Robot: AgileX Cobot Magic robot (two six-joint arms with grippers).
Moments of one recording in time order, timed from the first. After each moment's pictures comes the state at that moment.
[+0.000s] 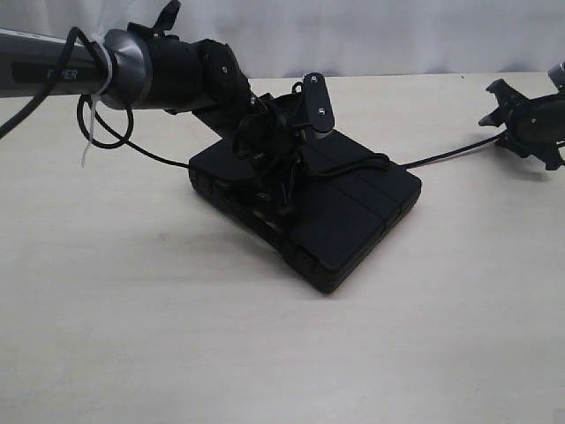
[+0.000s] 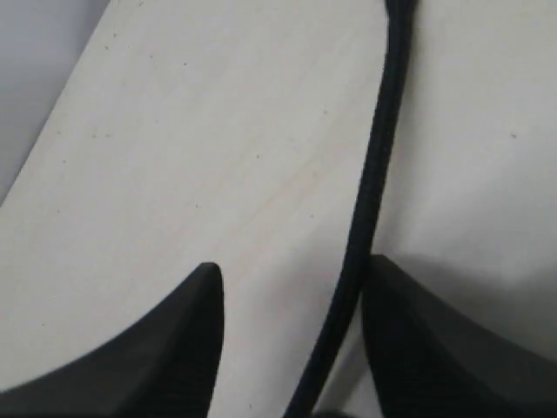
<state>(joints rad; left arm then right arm) -0.57 2.18 -1.56 -0.54 0.57 1.26 -0.31 2.38 -1.60 1.16 0.37 -0.48</state>
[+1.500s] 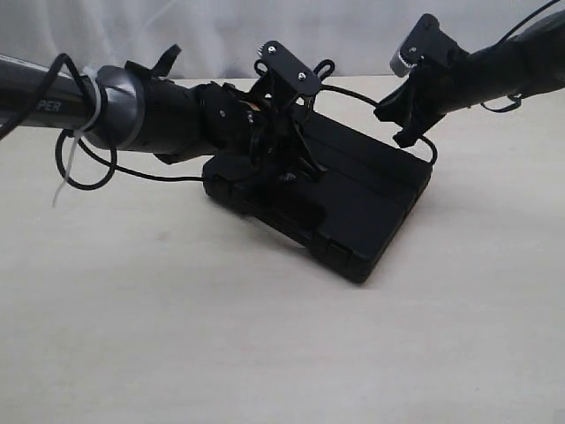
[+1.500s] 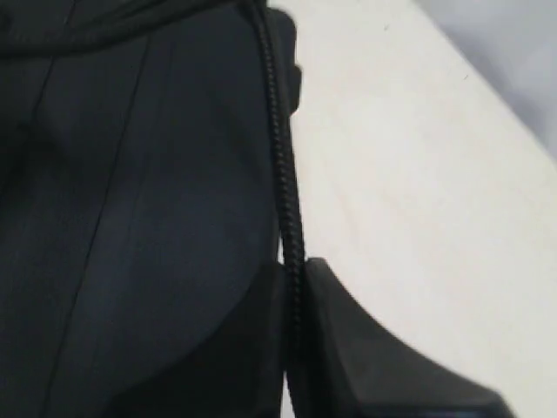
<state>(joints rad) -0.66 2.10 -1.33 -0.69 -0.06 0.94 -0.01 2.08 -1.47 1.03 0.66 -1.81</state>
